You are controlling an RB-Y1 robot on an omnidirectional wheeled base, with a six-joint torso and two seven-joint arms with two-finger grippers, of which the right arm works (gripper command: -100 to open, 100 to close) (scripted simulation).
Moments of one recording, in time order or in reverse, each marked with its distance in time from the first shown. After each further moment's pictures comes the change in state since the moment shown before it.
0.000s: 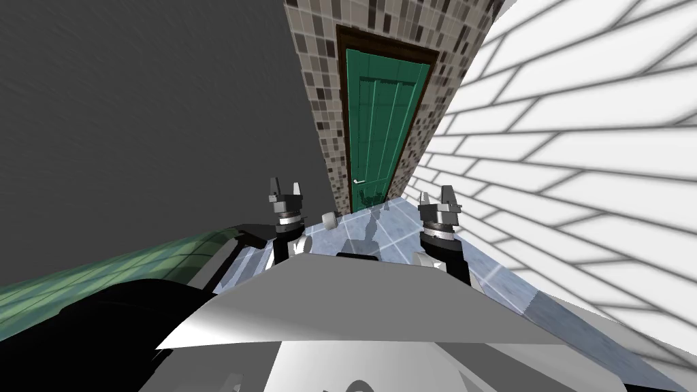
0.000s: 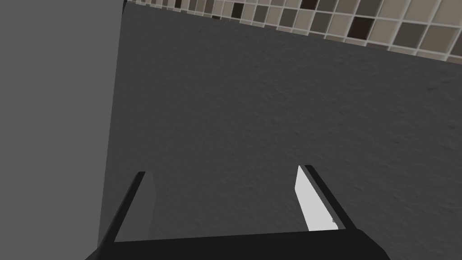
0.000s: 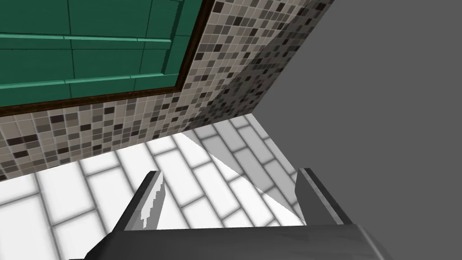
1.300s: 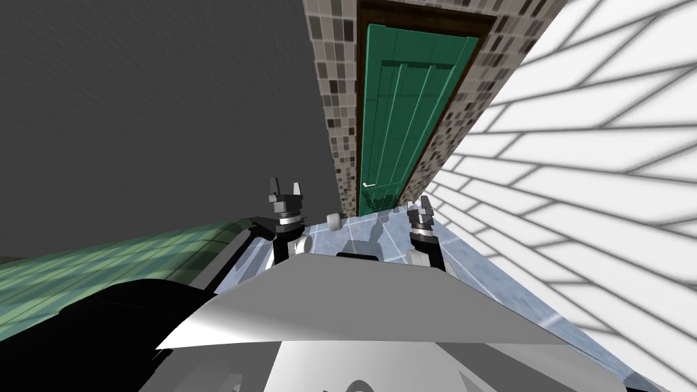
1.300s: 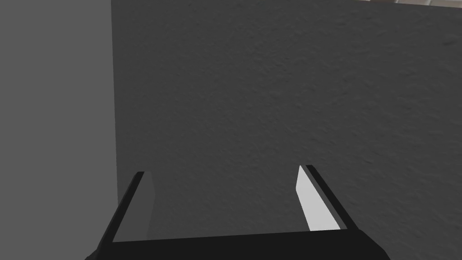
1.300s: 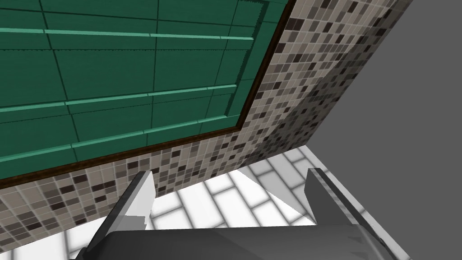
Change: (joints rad) arm -0.124 -0.051 -0.023 0.328 -0.027 -0.066 -0.018
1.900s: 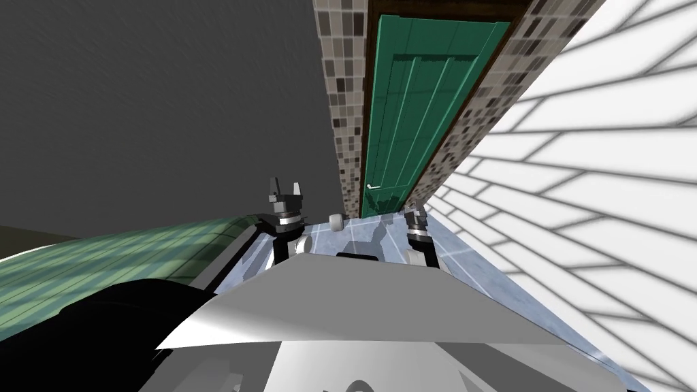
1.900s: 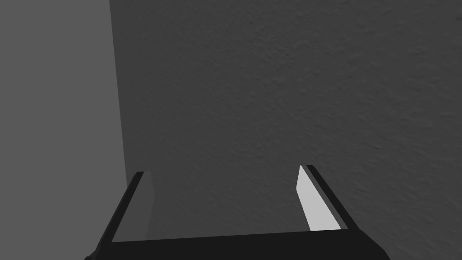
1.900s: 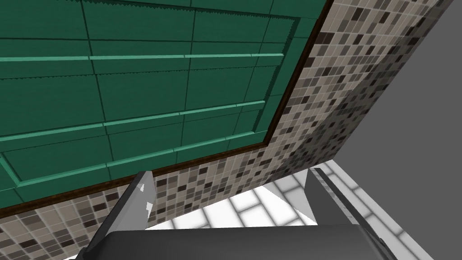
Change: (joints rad) arm -0.057 -0.023 -0.011 0.156 -0.013 -0.028 -0.010
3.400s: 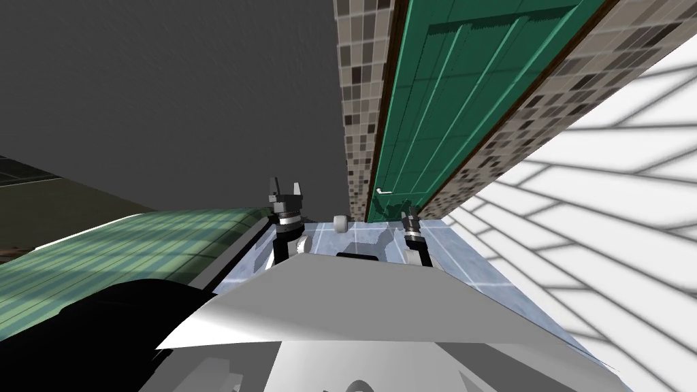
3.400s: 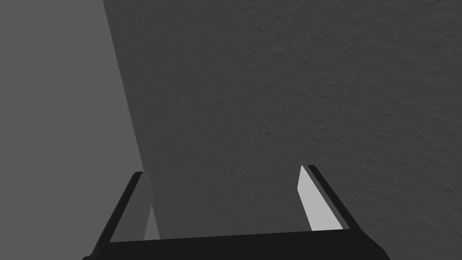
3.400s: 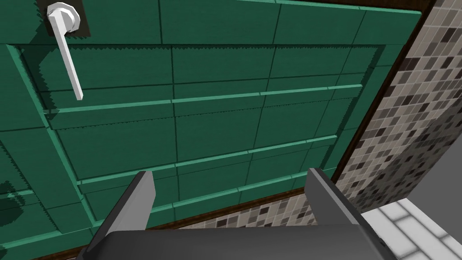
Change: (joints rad) arm -0.146 -0.055 -0.030 0.382 -0.033 -0.077 -0.025
